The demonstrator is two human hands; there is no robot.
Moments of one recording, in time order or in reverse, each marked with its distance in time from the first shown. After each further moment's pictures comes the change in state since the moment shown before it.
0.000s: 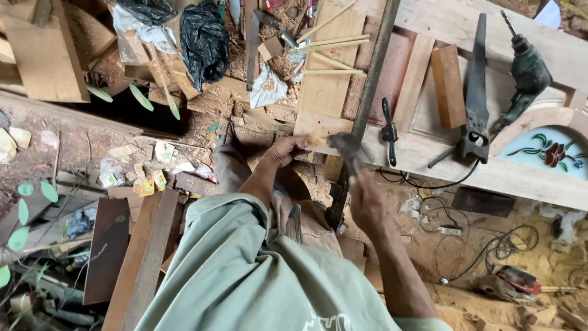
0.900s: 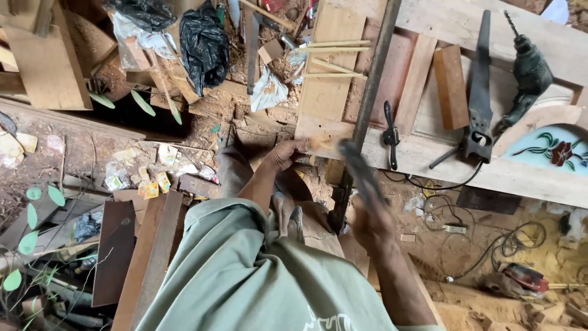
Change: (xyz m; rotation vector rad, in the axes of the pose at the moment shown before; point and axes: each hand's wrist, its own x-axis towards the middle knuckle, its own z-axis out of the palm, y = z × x) left_hand -0.026 0.016 0.019 0.052 0.010 0.014; right_hand -0.049 0.098 0.020 -0.205 0.303 -0.257
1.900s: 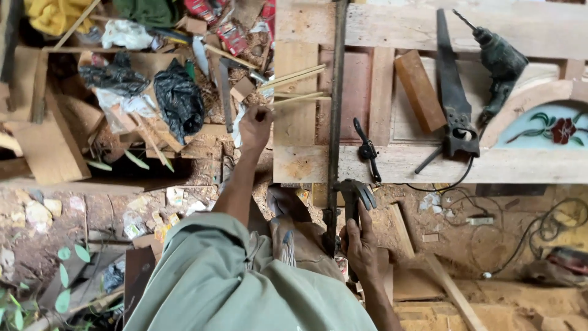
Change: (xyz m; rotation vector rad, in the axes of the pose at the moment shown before) left_hand 0.060 0.127 0.041 1.036 0.413 0.726; right_hand -0.072 0.046 0.010 0.635 0.109 0.962
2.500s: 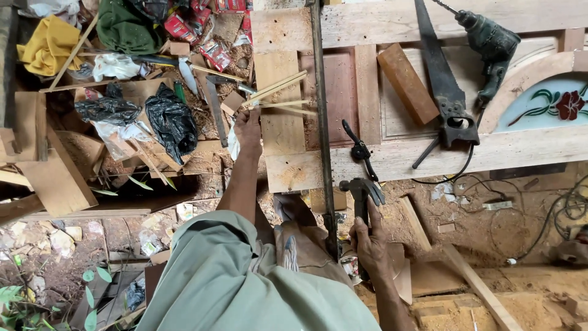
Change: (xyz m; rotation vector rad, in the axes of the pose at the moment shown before) left_hand 0.032 0.011 0.033 -0.585 0.195 -0.435; right_hand 0.015 0.002 -0.024 -0.034 0.029 0.095
